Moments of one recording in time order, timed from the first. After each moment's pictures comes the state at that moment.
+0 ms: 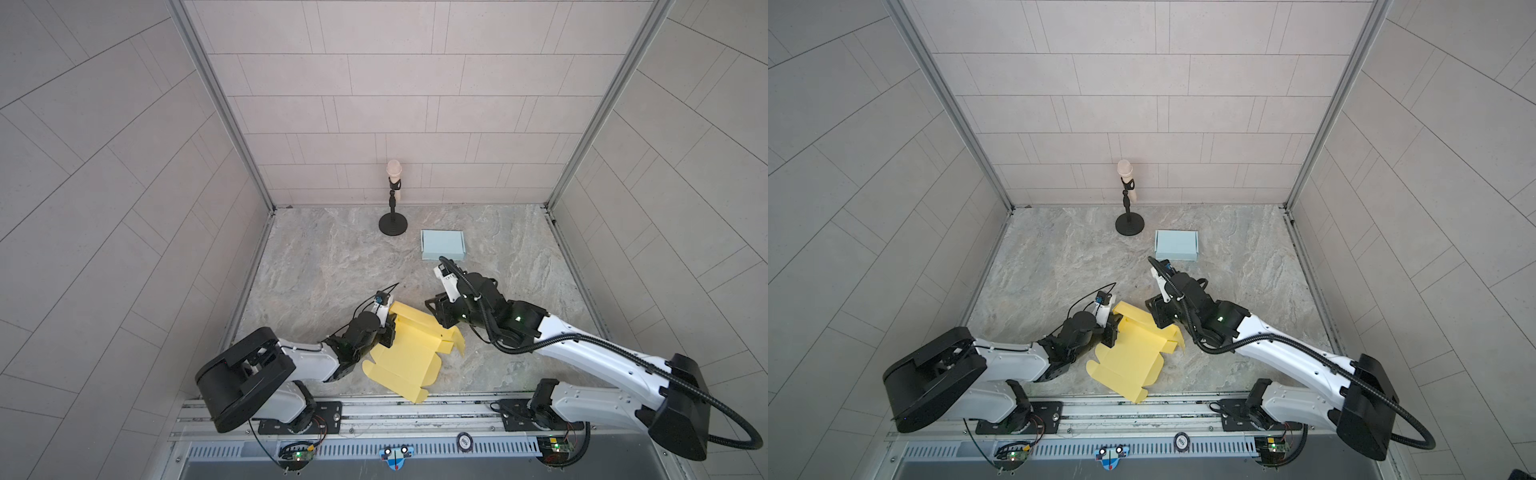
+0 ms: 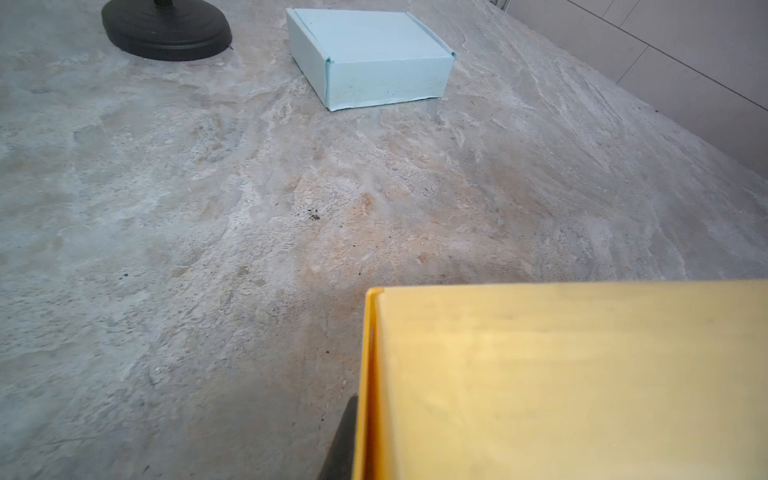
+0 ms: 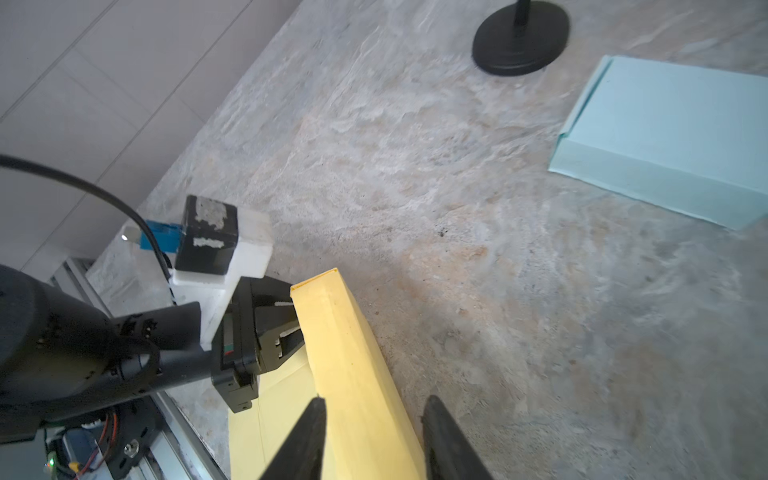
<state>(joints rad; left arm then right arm) -0.83 1.38 0.25 0.63 -0.18 -0.30 0.84 1.09 0.84 -0.37 0.07 0.42</state>
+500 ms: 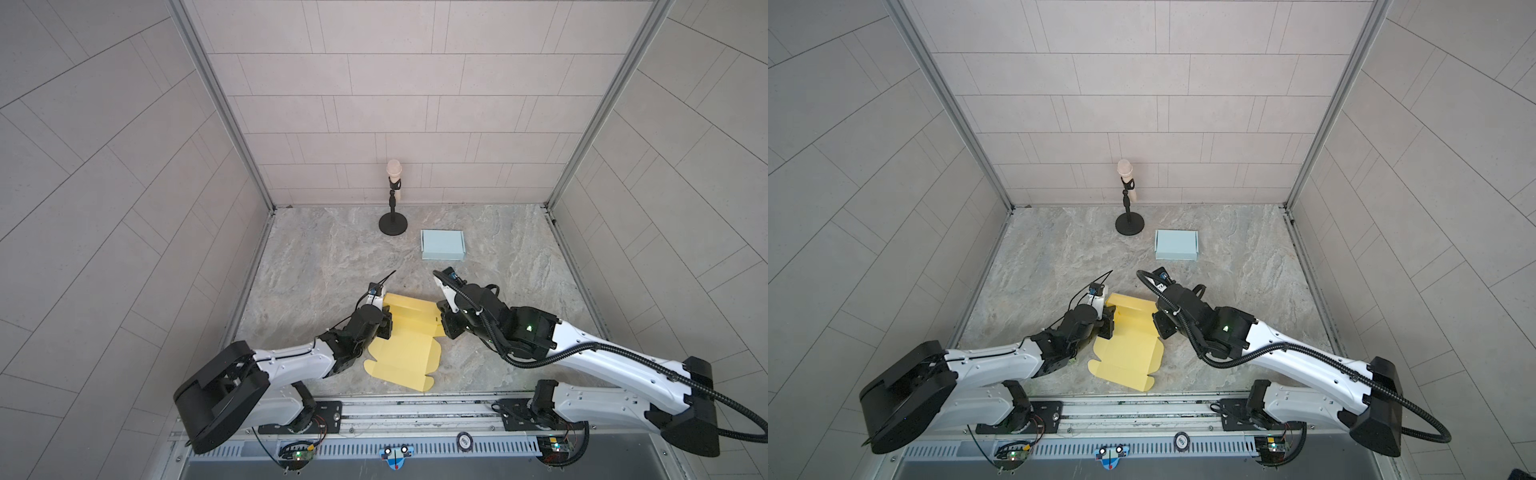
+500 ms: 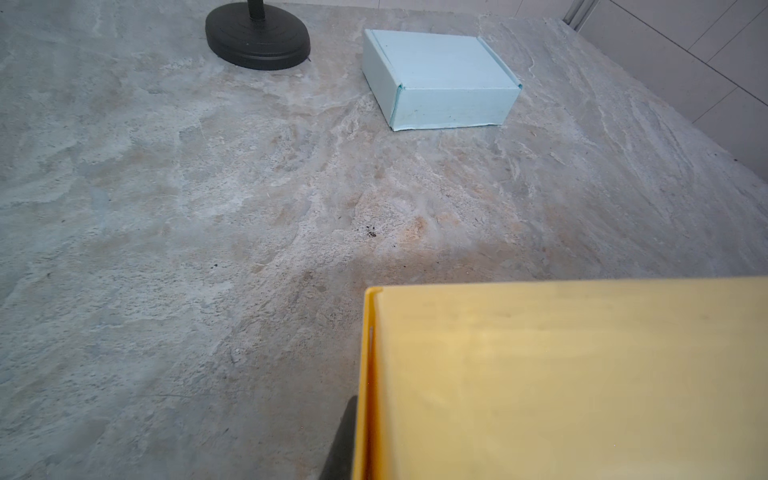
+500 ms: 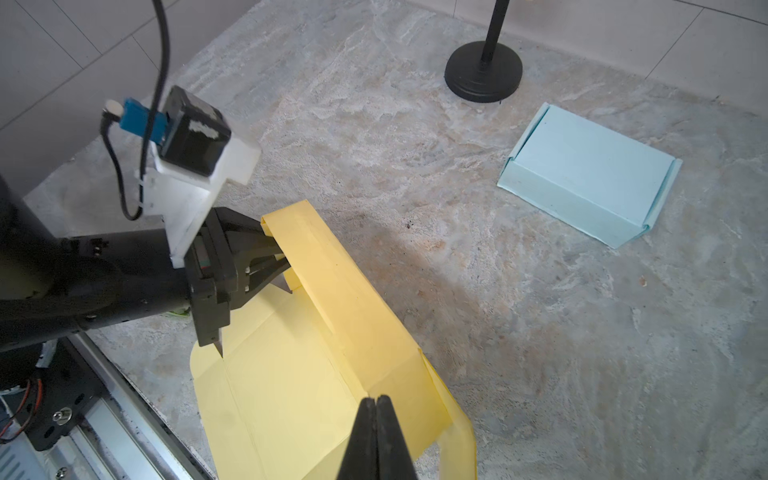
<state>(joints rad) -0.83 1.24 0.34 0.34 -0.31 -0.40 1.00 1.10 0.94 -0.57 0.30 0.34</state>
